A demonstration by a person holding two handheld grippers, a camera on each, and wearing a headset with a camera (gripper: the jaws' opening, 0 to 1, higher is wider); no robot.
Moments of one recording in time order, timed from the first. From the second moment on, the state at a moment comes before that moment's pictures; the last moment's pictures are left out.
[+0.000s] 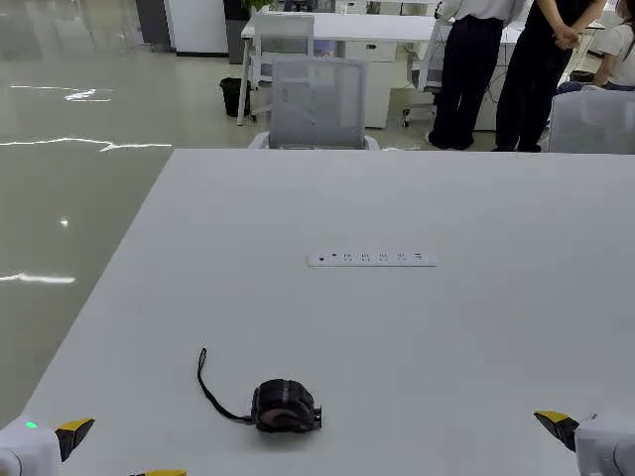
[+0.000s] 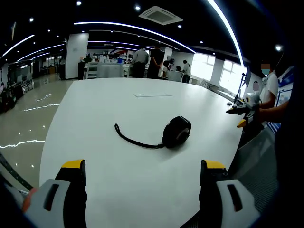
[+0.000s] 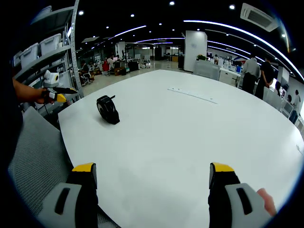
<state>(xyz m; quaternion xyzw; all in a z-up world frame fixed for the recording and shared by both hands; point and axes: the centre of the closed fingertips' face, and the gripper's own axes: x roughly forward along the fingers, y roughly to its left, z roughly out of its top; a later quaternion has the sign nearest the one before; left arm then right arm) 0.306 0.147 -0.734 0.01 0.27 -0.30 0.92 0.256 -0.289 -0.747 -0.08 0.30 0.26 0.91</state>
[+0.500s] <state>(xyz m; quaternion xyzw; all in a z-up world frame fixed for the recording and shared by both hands) 0.308 0.148 -0.733 0.01 0.27 -0.30 0.92 0.254 -0.289 -0.748 -0.08 0.30 0.26 0.91</state>
